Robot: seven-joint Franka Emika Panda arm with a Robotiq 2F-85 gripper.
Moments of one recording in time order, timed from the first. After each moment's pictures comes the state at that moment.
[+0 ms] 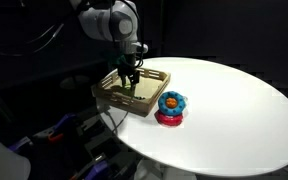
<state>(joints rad) 0.24 0.38 0.04 -2.33 -0.10 2.61 0.37</state>
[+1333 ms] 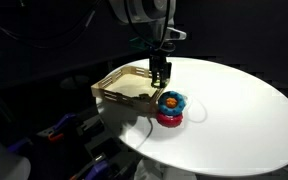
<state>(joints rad) 0.16 0.33 -0.13 -2.18 -0.14 2.36 0.53</state>
